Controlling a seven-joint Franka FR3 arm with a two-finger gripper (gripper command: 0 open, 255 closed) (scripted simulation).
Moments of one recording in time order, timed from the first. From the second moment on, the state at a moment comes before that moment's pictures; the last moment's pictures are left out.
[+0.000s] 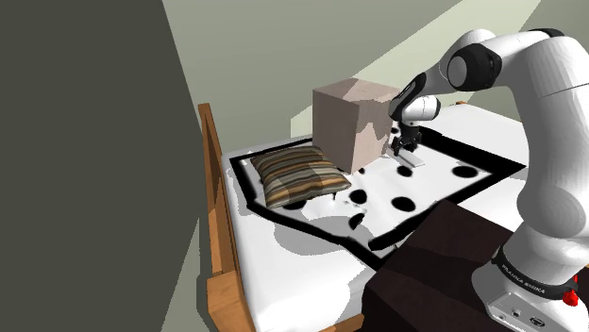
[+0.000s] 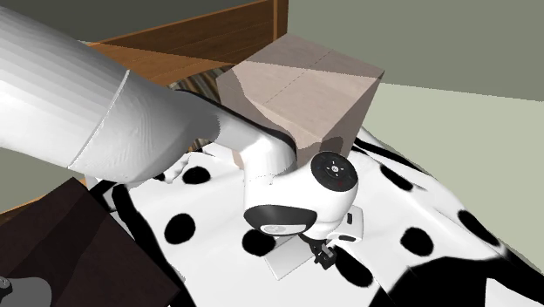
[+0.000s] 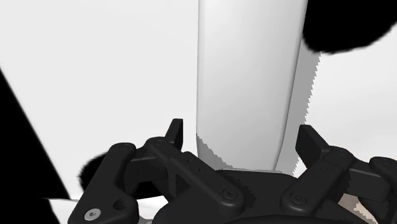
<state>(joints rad) -0.45 0.76 -0.27 -1.70 0.26 2.42 -0.49</state>
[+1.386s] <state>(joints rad) -0.44 0.69 -0.29 -1.71 0.25 2.36 -0.48</state>
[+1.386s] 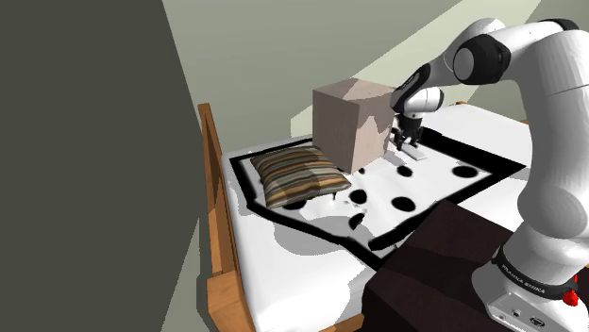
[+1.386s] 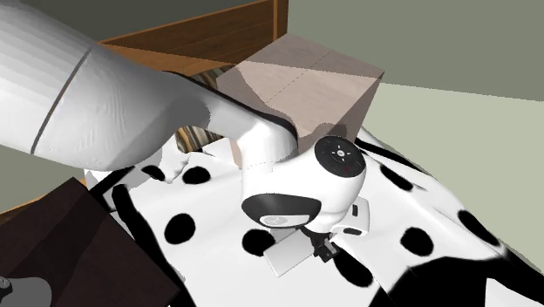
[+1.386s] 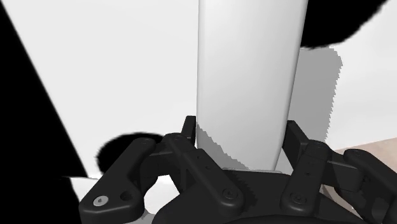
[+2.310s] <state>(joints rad) -0.42 0.57 -0.32 -1.71 0.20 2.24 -0.46</state>
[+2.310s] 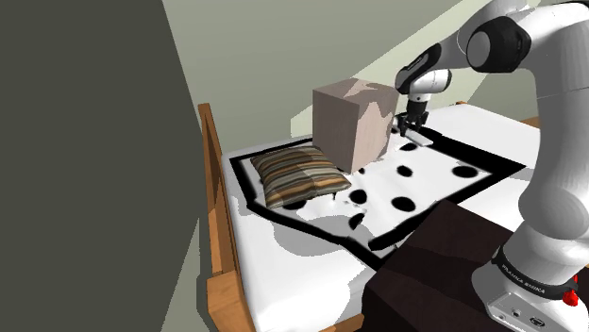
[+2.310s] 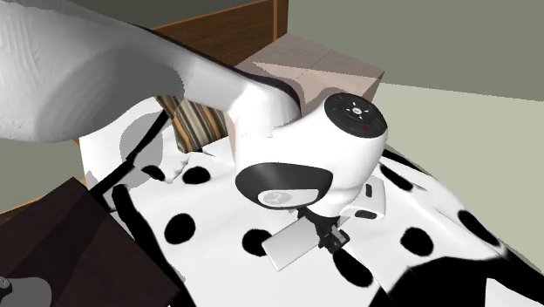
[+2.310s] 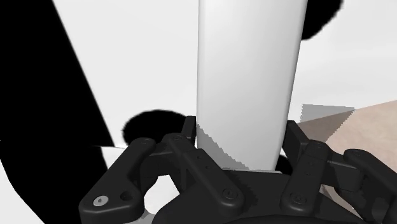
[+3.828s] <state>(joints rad) -0.28 0.29 -0.33 -1.89 0.10 2.16 -0.30</state>
